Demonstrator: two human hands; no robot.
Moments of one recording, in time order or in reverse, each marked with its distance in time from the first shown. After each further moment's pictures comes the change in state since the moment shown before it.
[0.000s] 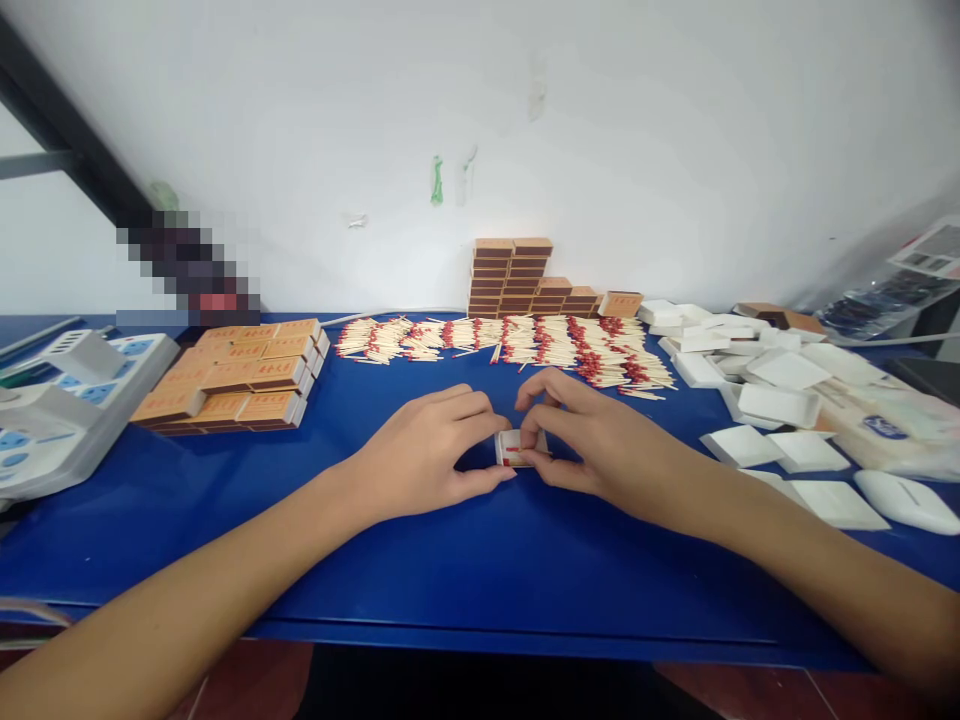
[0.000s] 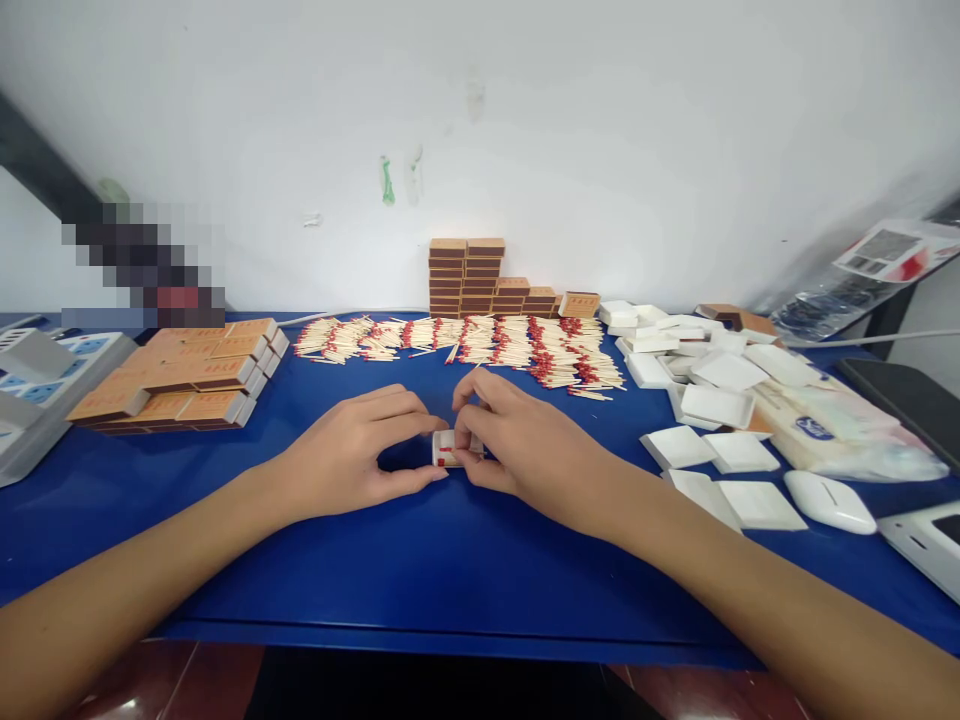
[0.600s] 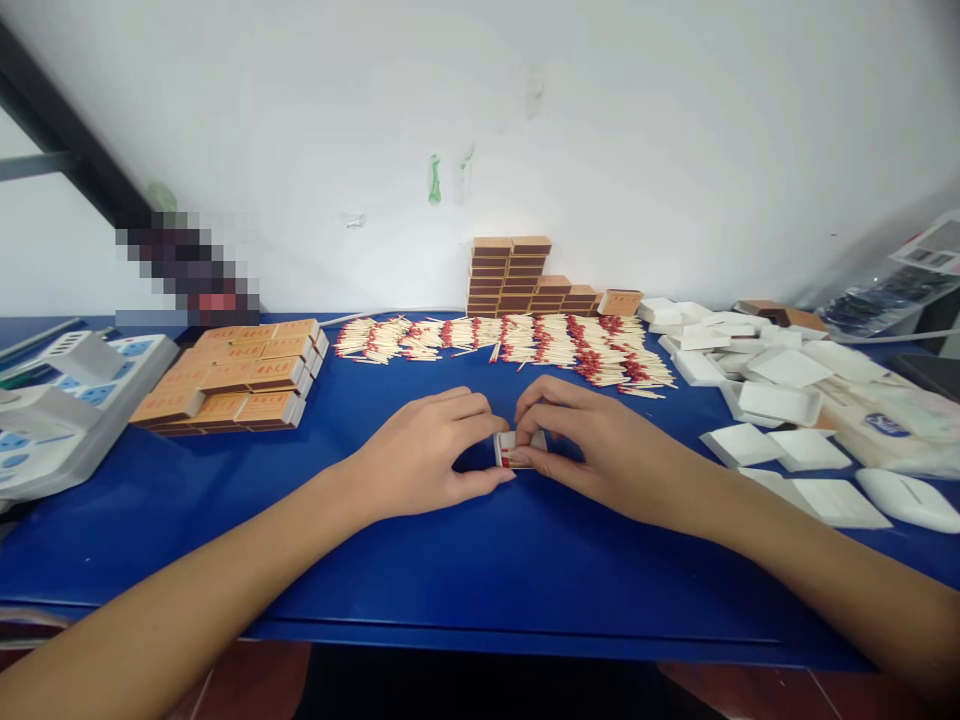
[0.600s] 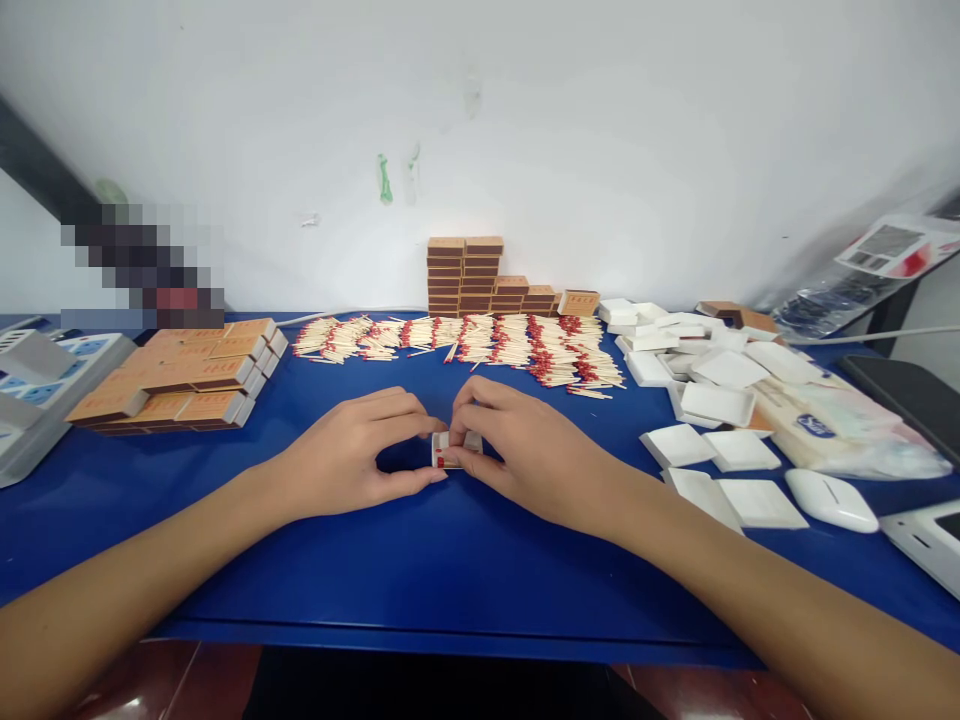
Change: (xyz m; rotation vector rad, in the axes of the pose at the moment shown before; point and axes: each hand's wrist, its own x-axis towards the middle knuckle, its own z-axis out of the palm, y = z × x) left_hand 0.001 0.001 0.000 -0.006 -0.030 -0.018; right_hand 0.002 -0.001 0.003 0.042 0.017 0.044
